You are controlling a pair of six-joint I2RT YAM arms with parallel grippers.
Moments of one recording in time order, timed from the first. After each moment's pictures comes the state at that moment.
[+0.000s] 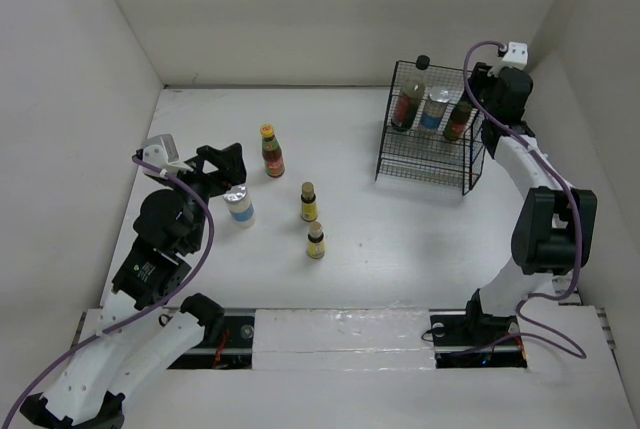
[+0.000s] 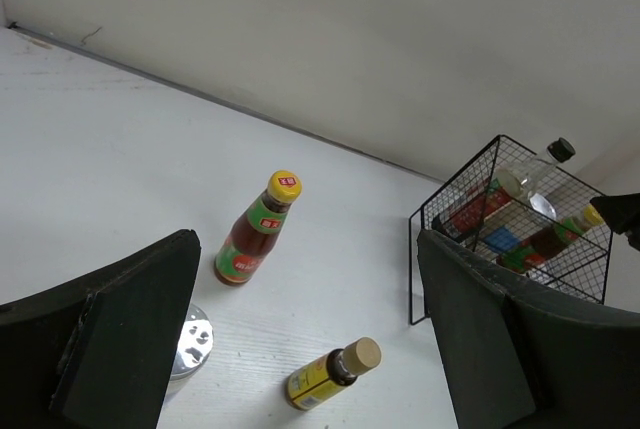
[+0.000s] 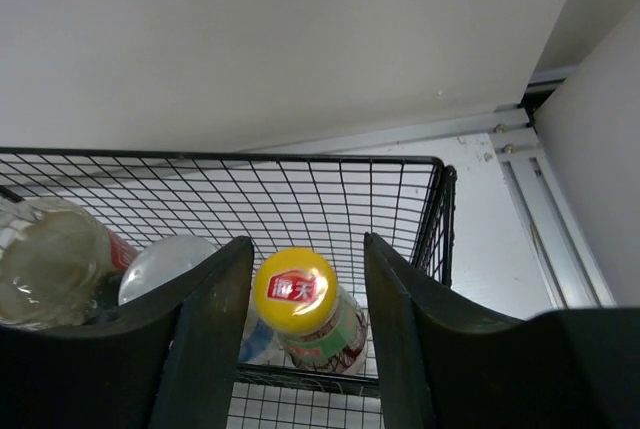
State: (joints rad) left arm -0.55 0.58 0.86 -0.24 -0.51 -0.46; right arm -0.07 1.69 1.29 0.26 0.03 0.10
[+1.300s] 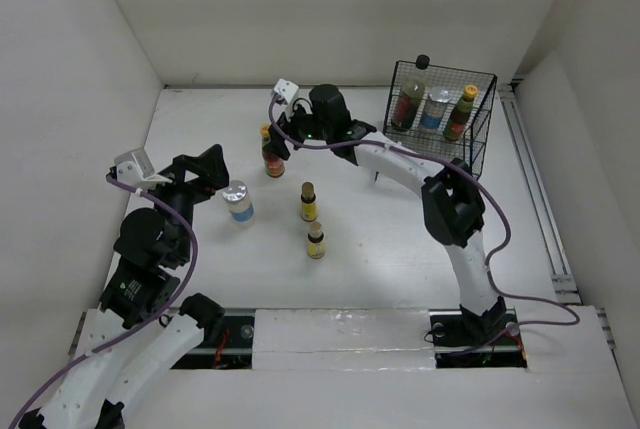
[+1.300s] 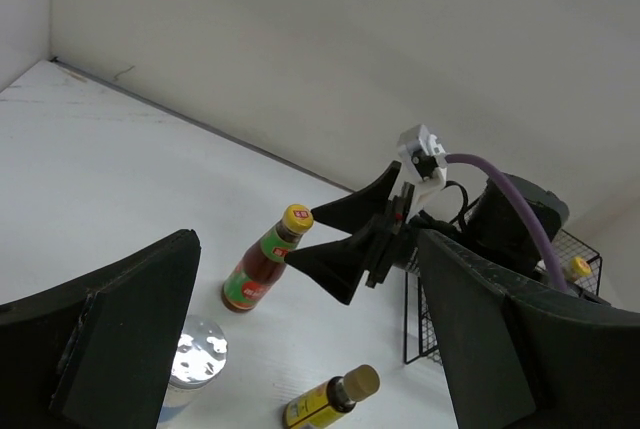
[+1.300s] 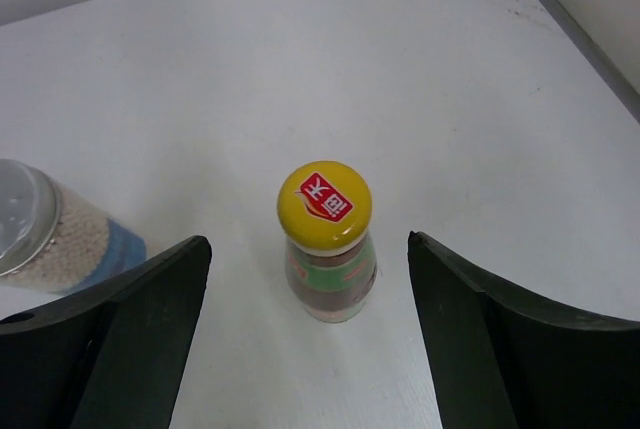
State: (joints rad) left arm -0.55 0.48 0.85 -0.24 -0.60 -0.46; right arm 0.71 2.16 1.85 0.03 -0.48 -0.14
